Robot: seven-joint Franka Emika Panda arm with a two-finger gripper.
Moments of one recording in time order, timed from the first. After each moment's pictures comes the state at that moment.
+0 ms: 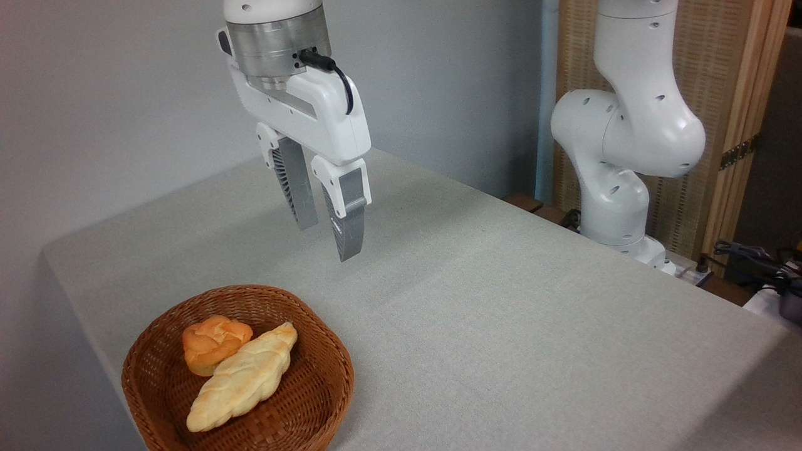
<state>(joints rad) 0.02 0.00 -0.04 -1.63 -0.04 1.63 0.78</state>
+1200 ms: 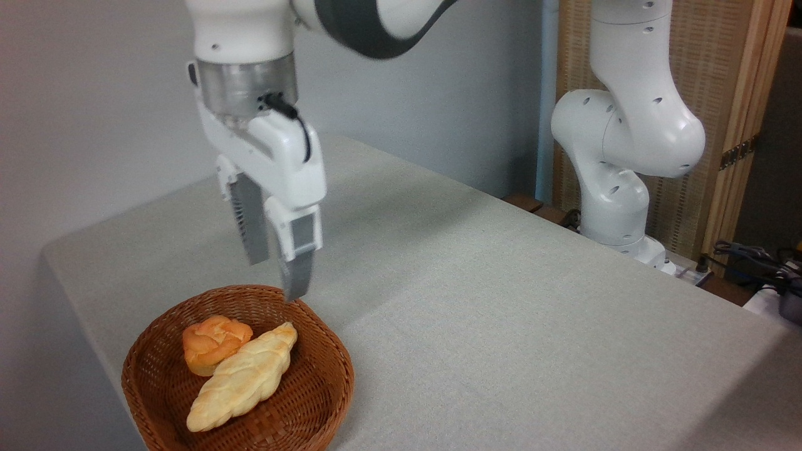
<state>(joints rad) 0.01 0.09 -0.06 -1.64 -0.06 1.86 0.78</state>
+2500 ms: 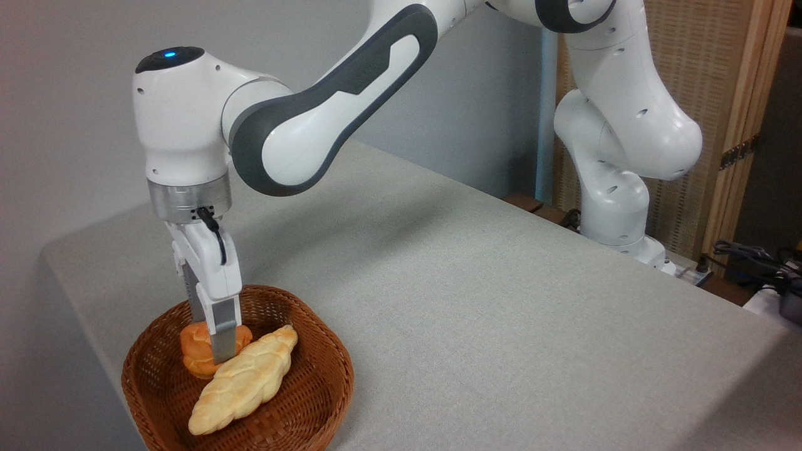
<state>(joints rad) -0.10 0.34 -0.13 -1.65 0.02 2.17 0.65</state>
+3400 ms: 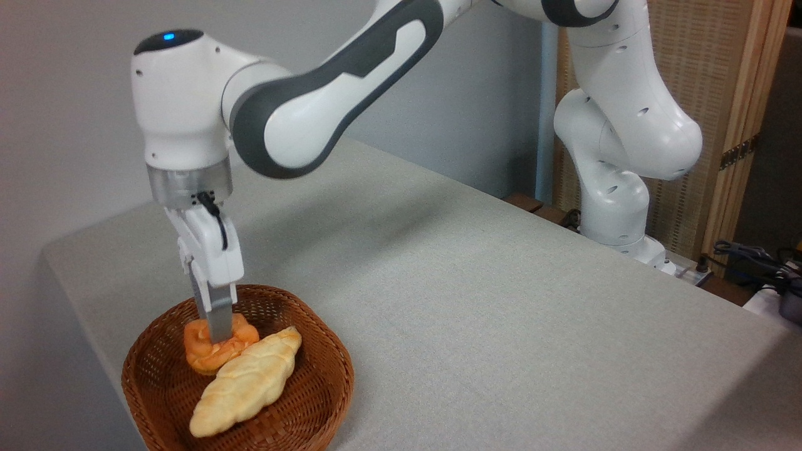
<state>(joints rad) -0.10 0.30 -0.12 -1.64 0.01 2.10 0.66</state>
